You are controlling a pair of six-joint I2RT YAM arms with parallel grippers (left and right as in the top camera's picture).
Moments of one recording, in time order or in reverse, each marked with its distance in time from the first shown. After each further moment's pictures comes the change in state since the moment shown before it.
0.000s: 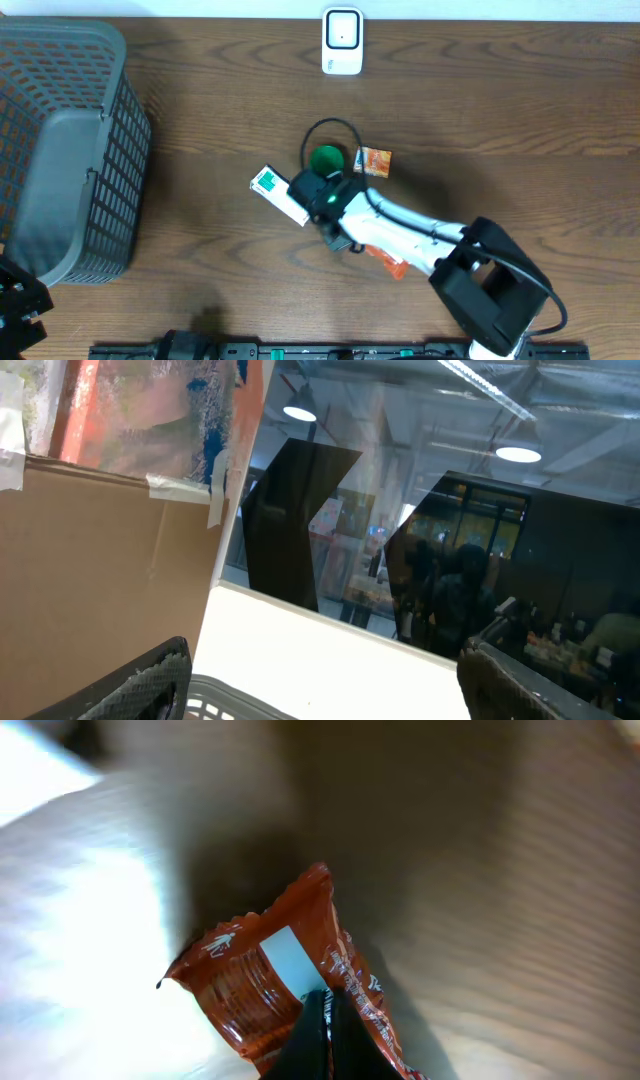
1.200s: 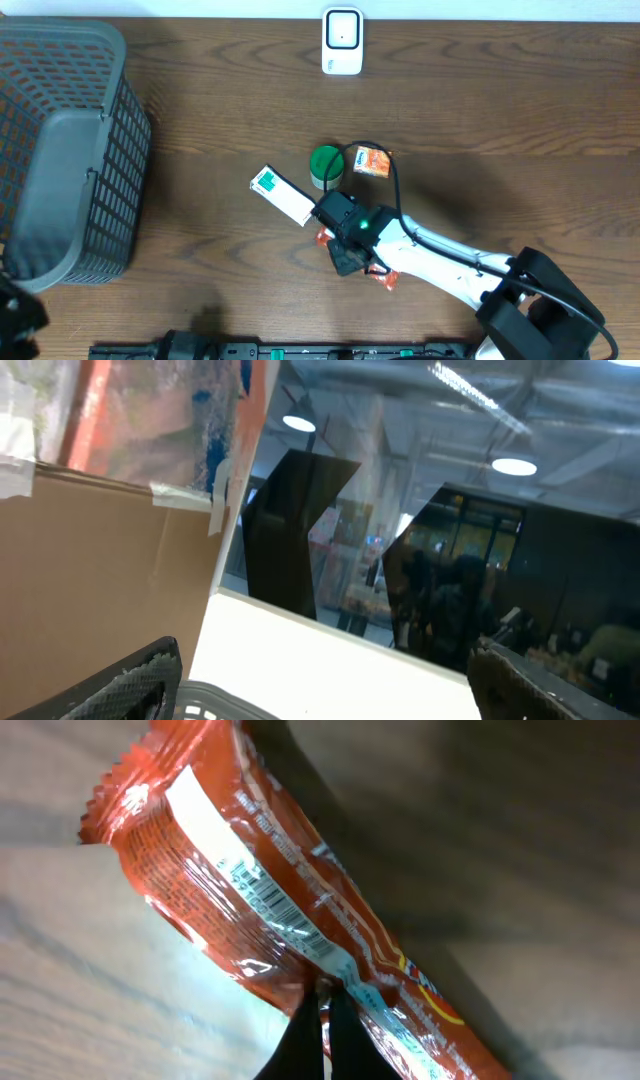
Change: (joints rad) left arm 0.000 -0.043 -0.001 0.007 0.000 0.000; right arm -0.026 -0.217 -0.260 0.151 -0.252 0.087
